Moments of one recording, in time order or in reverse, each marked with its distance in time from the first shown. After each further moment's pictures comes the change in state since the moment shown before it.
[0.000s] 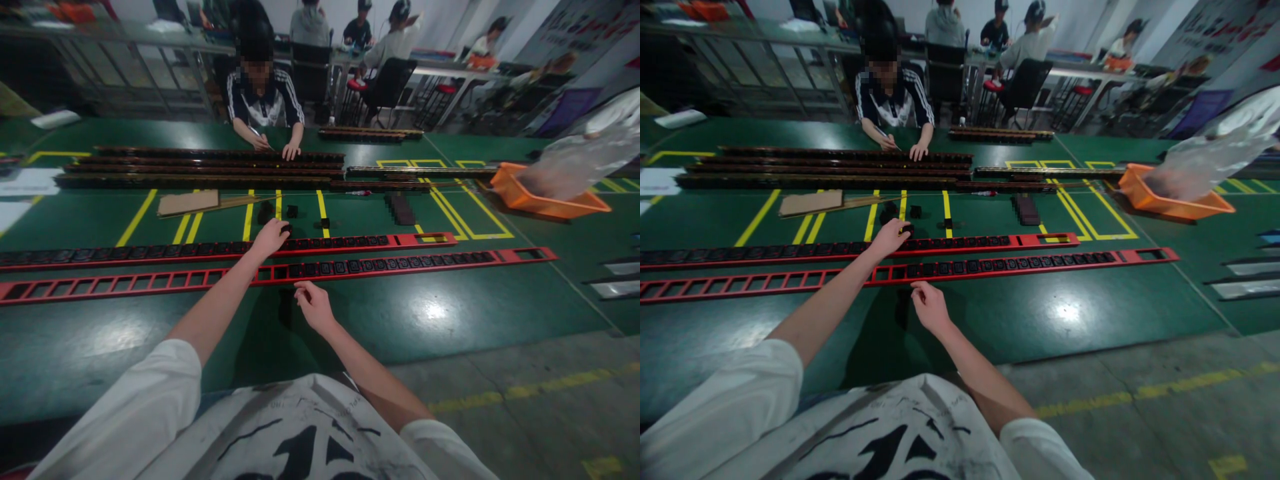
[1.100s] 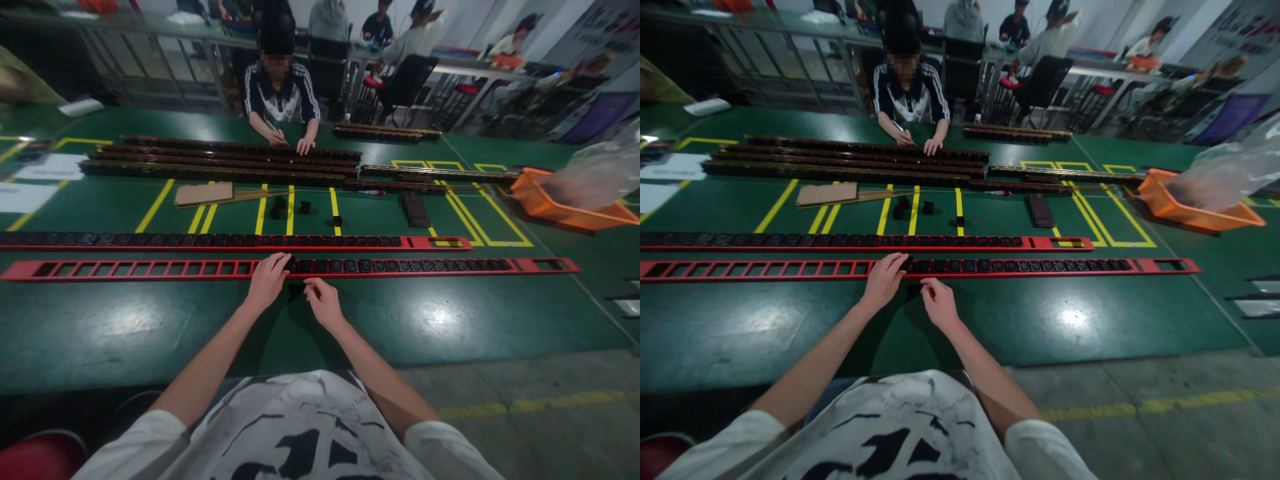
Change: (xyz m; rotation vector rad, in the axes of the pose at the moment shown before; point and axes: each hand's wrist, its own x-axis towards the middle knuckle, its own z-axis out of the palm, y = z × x) left_hand -0.158 0.023 0.003 0.072 0.220 0.110; right_hand 0.002 0.000 -0.001 -0.065 0.009 -0.014
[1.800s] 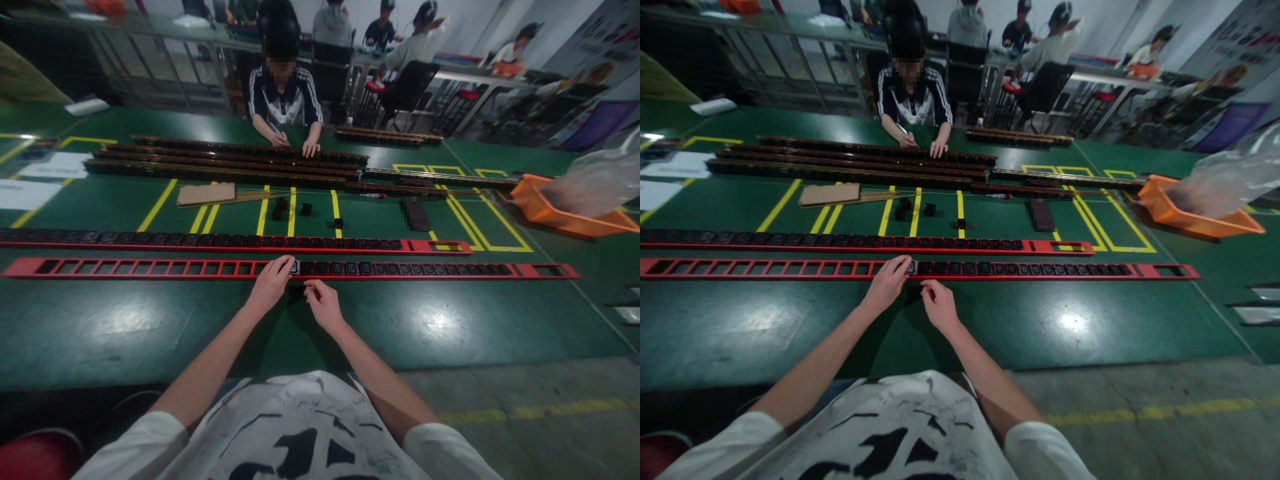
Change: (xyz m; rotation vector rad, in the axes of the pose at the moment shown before) left_hand -0.004 0.003 0.003 0.002 -0.032 0.090; right_hand 0.001 0.000 0.001 -0.002 -0.005 0.010
